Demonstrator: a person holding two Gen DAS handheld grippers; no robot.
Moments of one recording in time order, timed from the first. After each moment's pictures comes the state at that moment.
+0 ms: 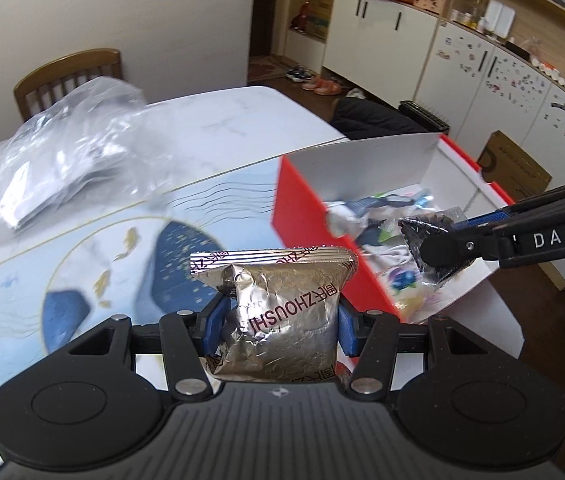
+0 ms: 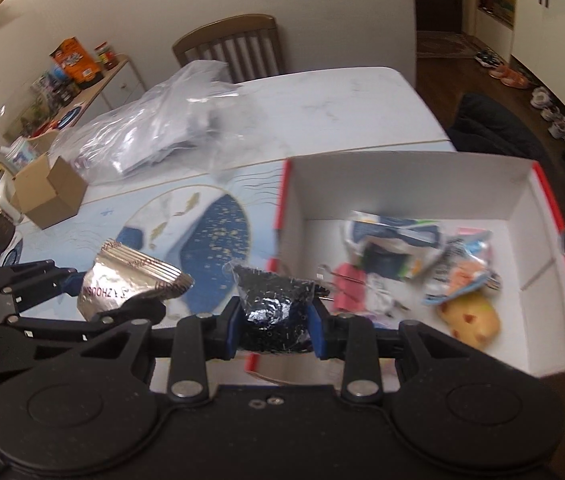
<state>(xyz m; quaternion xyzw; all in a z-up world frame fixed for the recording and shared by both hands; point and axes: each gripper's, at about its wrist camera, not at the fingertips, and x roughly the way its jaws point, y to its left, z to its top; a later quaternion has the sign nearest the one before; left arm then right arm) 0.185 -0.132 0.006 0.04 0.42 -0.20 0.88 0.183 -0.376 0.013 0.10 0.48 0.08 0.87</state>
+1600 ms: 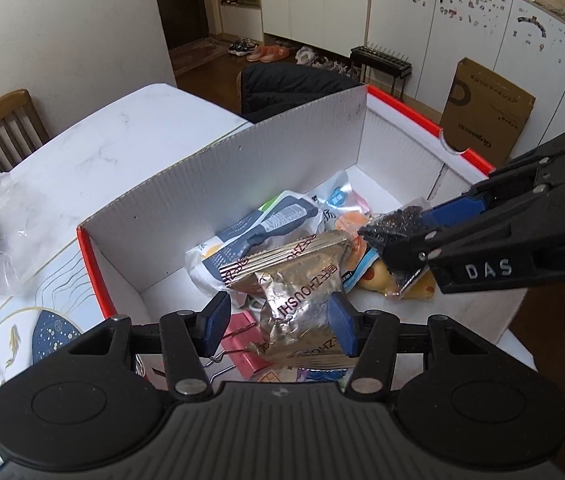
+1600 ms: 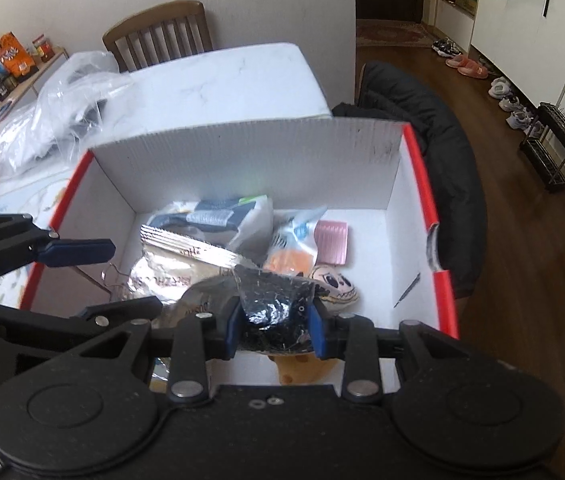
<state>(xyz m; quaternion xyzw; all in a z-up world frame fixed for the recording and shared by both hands) 0.248 -0.302 -0.046 0.15 0.44 -0.24 0.85 0.219 -0.499 -0.058 0.06 0.50 0.04 0.86</state>
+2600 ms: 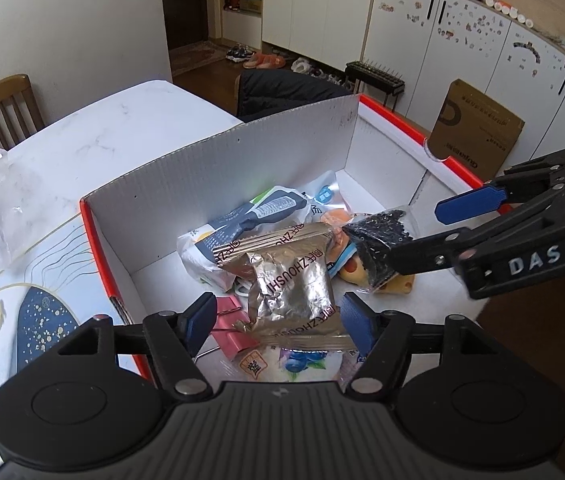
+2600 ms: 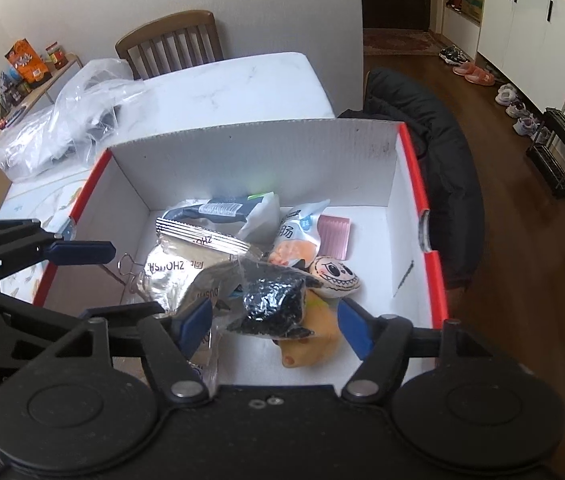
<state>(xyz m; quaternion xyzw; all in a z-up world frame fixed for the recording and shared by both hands) 0.231 -0.285 -0.040 0.10 0.44 -0.26 0.86 0.195 -0.511 -0.041 0.07 0.48 0.06 0.87</state>
